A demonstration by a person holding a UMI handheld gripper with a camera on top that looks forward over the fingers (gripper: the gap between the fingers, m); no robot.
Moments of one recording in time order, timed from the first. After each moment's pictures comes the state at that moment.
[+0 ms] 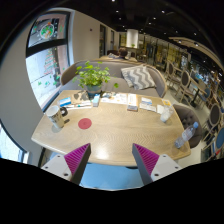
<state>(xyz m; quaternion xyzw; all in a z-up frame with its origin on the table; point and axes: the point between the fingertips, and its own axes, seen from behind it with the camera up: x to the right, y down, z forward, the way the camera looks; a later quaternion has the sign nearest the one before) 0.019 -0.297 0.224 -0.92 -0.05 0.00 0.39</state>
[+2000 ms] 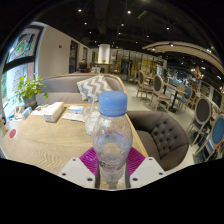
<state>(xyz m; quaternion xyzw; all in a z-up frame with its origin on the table) 0.458 -0.131 0.092 -0.86 0.04 -0.07 0.49</state>
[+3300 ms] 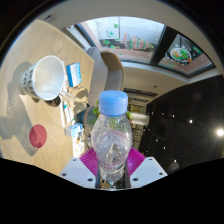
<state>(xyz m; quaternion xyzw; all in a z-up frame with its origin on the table) -0.197 -0.016 0.257 -0.54 -0.54 -0.52 0.38</state>
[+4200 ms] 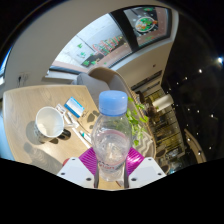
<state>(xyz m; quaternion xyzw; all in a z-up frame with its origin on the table) -0.216 -0.036 0.222 -0.72 -0.43 -0.27 0.46</state>
